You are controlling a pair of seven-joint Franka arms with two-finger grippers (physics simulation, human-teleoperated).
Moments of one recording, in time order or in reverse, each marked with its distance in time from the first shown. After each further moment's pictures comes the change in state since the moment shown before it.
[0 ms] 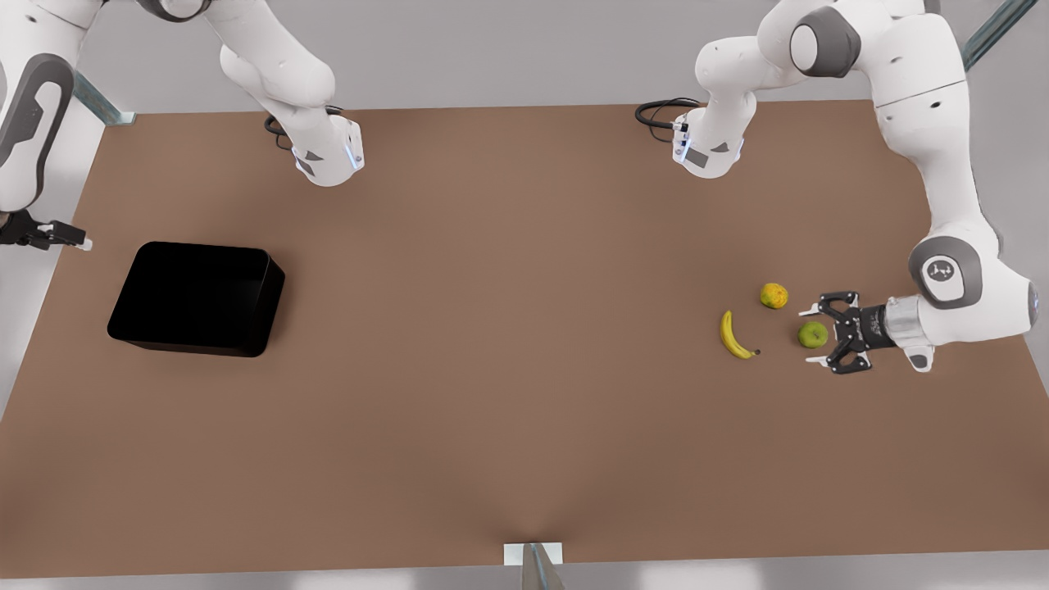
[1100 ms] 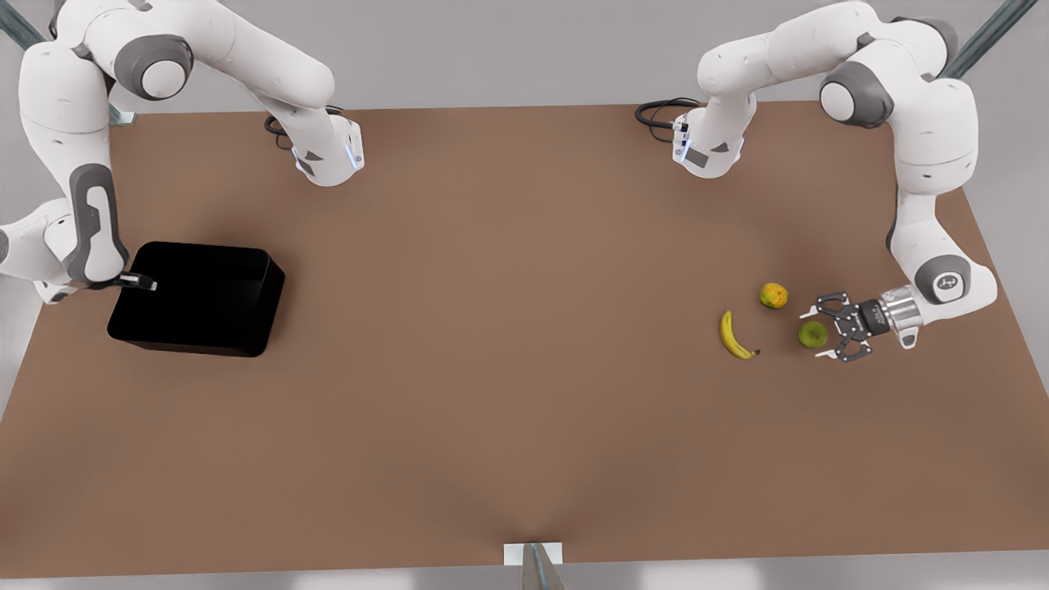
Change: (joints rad) left arm 0.222 0.230 0.034 -0.140 -0.351 0.030 0.392; right arm -0.053 0.356 0.003 -0.124 0.124 0.412 -0.009
